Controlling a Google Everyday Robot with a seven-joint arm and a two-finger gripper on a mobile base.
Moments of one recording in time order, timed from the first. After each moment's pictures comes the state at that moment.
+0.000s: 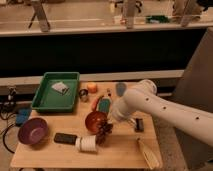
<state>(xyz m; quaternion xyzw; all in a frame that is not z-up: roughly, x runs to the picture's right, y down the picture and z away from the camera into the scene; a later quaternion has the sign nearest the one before) 0.024 0.137 0.693 -0.26 -0.20 0.04 0.94</state>
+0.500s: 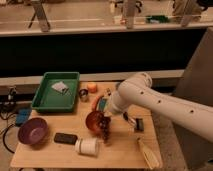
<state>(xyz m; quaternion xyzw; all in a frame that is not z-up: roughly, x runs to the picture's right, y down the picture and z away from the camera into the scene) 0.007 0.108 0.690 -0.24 -0.20 0.03 0.95</state>
